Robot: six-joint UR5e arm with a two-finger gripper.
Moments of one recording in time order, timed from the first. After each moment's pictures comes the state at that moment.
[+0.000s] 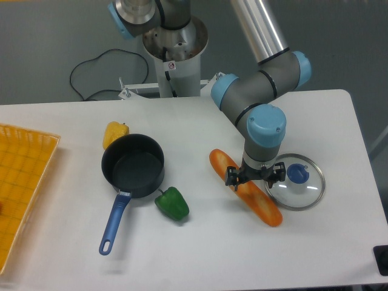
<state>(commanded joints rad) 2.61 -2.06 -1.68 -0.93 1.56 0.49</state>
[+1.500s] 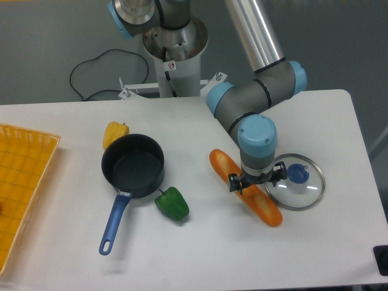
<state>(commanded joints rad) 2.59 -2.07 -1.65 -0.92 1.72 0.32</state>
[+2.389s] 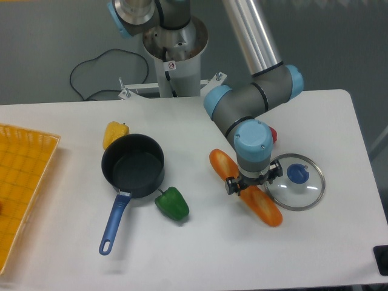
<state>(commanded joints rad) 2.56 -2.11 -1.66 -0.92 1.70 0.19</state>
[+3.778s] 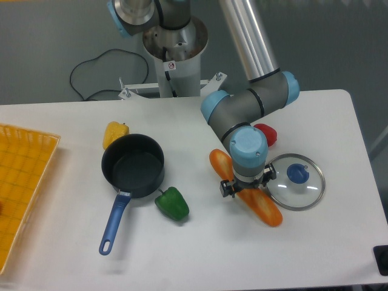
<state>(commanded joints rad) 2.56 -2.12 -1.68 -0.92 1.69 0.19</state>
